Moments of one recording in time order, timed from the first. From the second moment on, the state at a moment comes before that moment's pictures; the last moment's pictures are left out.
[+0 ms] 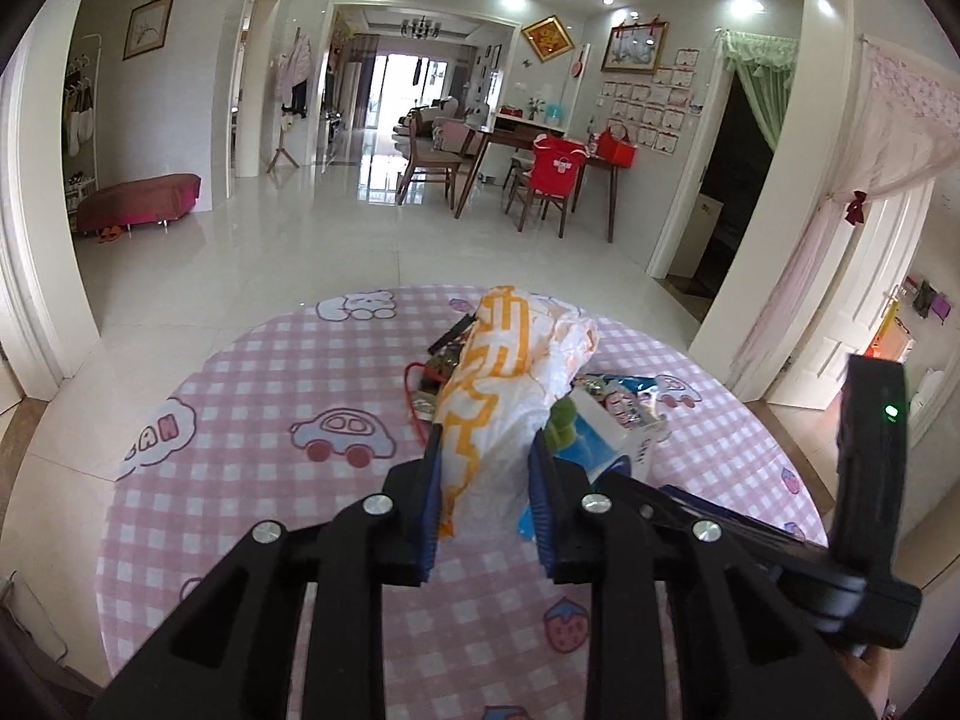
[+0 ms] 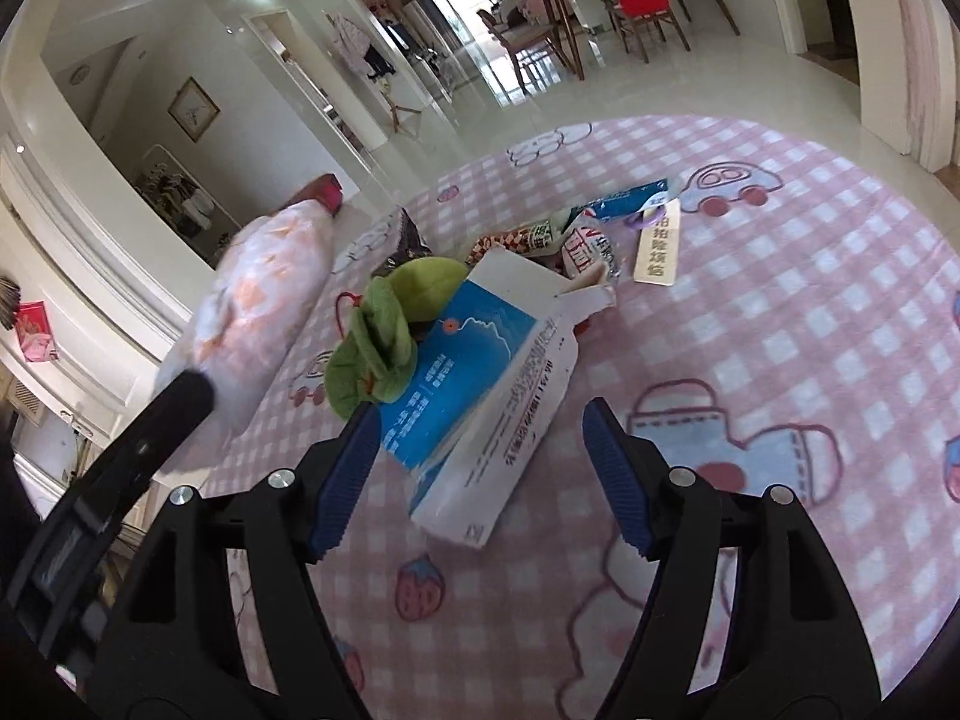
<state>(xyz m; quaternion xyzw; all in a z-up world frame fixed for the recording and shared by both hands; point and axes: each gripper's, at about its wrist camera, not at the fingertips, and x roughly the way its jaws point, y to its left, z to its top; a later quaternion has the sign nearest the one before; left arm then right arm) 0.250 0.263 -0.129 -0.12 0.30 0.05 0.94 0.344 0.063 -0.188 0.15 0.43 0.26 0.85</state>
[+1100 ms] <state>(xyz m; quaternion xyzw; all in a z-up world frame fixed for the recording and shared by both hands) 0.220 0.057 -0.083 -0.02 0.28 -0.08 0.96 0.244 -0.194 -0.144 0.25 0.30 0.18 0.90</state>
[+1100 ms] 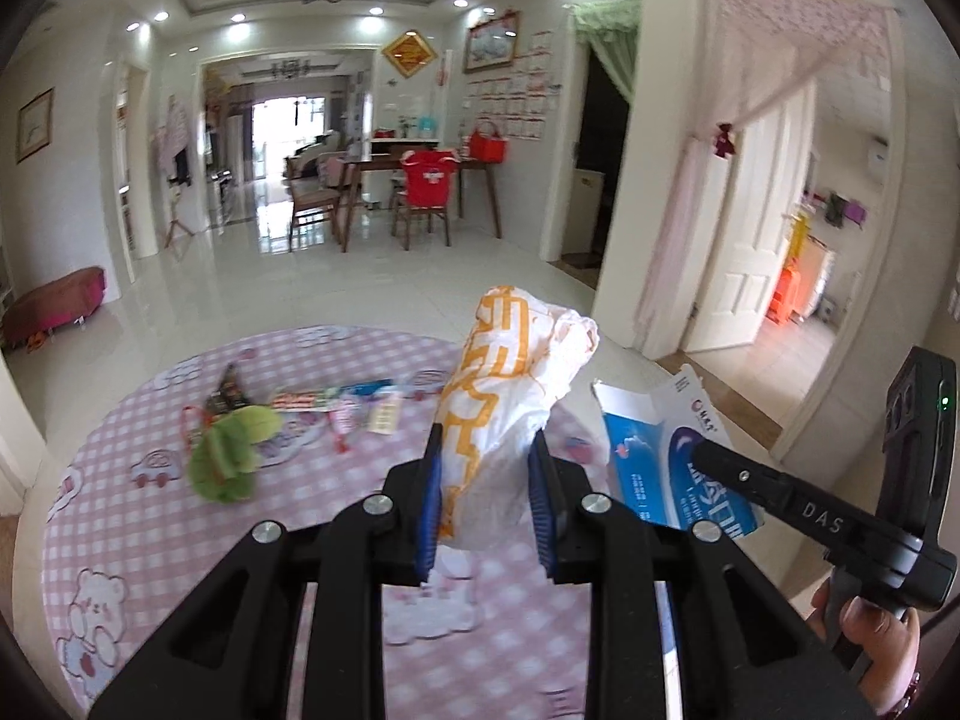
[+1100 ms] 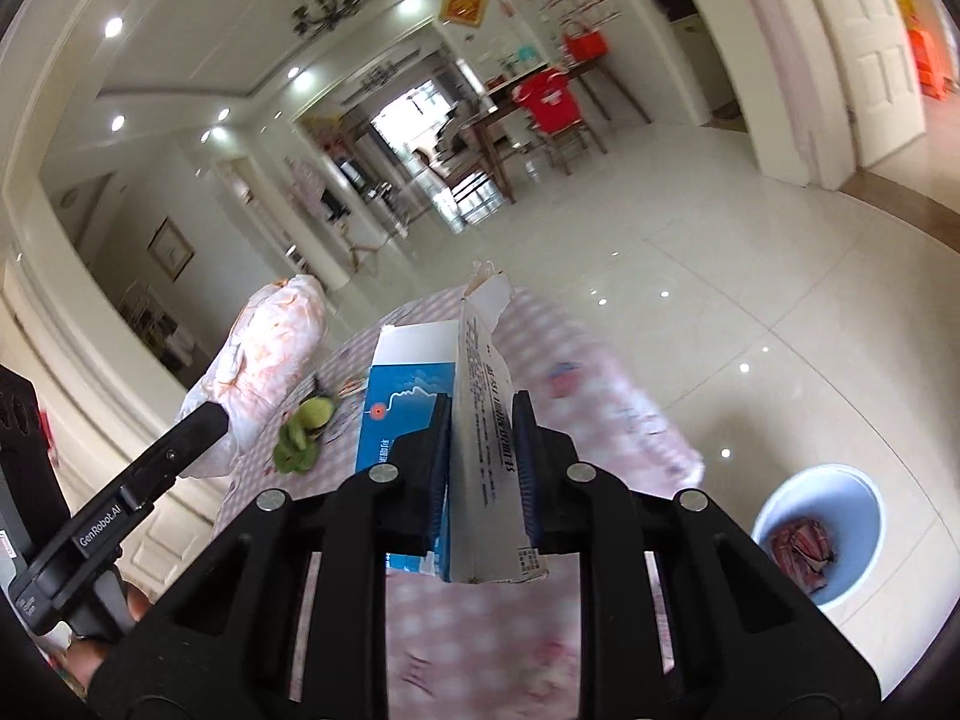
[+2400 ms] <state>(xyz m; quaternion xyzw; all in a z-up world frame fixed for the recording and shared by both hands) 0.296 -0.234 -0.228 0.12 0.43 -0.24 0.86 0.167 -0.453 -0.253 0.38 0.29 -0.03 0.88</state>
